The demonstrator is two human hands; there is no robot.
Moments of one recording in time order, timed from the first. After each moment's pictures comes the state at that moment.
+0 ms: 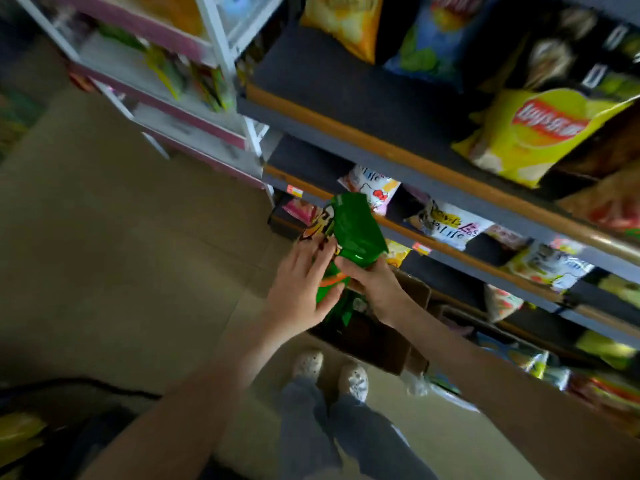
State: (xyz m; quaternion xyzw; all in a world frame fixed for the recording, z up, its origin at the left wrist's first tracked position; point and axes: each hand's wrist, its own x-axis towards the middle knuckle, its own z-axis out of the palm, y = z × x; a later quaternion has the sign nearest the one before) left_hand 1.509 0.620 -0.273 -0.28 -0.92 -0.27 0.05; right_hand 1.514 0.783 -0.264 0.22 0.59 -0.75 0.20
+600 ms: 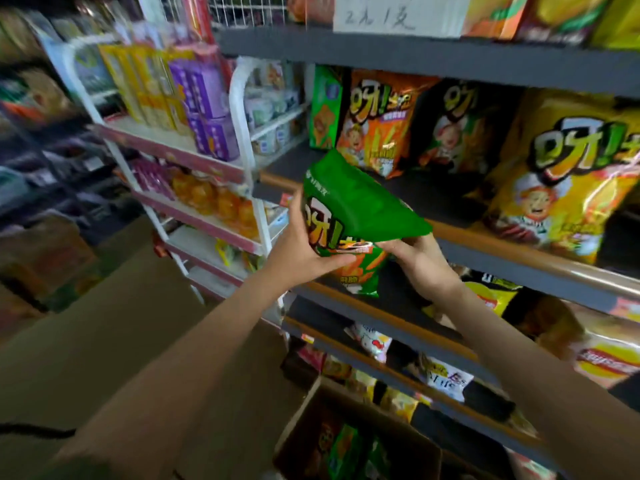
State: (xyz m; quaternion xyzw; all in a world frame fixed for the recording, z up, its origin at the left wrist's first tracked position) left_hand 1.356 0.637 0.006 -0.28 -0.81 -0.51 0.12; right_hand 1.403 0.840 0.026 -0.13 0.70 -0.69 -0.07
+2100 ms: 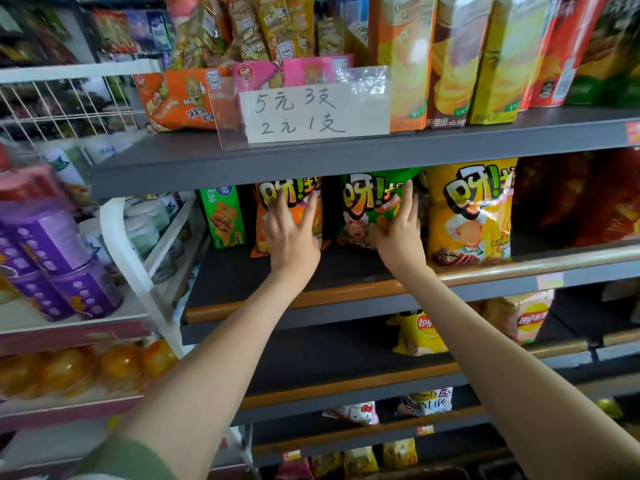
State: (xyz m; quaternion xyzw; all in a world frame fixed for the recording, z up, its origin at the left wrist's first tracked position) left_hand 1.182 0.728 0.067 -0.36 -0.87 -0.23 0.25; right_hand 1.289 0.874 0.058 0.30 0.82 -0.29 -0.39
